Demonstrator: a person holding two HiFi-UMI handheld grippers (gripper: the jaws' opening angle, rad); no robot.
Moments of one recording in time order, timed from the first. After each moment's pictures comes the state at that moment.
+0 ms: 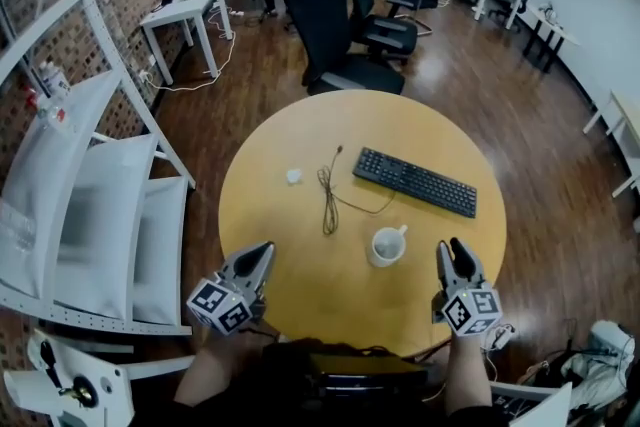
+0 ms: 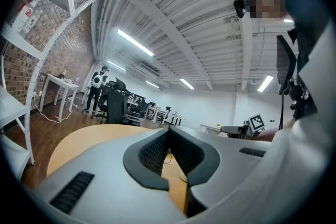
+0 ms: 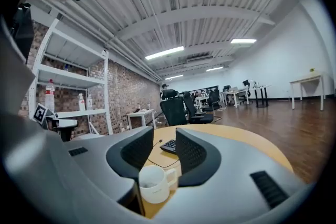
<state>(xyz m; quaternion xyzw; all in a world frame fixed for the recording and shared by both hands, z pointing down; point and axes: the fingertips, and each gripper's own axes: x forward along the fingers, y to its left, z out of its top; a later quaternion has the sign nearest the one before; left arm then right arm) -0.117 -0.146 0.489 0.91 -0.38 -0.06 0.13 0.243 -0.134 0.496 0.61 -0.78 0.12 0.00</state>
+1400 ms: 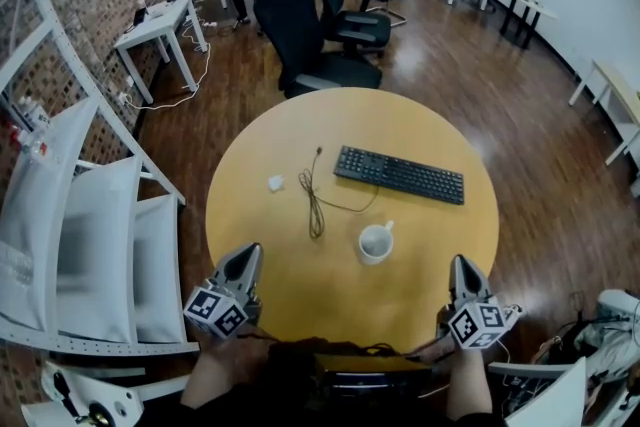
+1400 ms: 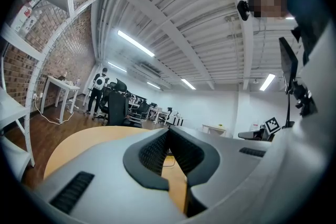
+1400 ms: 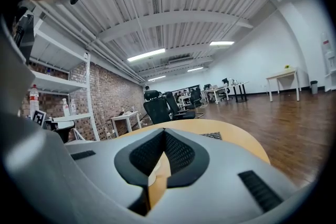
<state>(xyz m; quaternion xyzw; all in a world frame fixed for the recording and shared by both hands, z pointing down) -0.117 -0.166 0.491 0.91 -0.39 -0.06 0.13 0.290 -0.073 0.518 0.67 -0.72 0.15 -0.03</state>
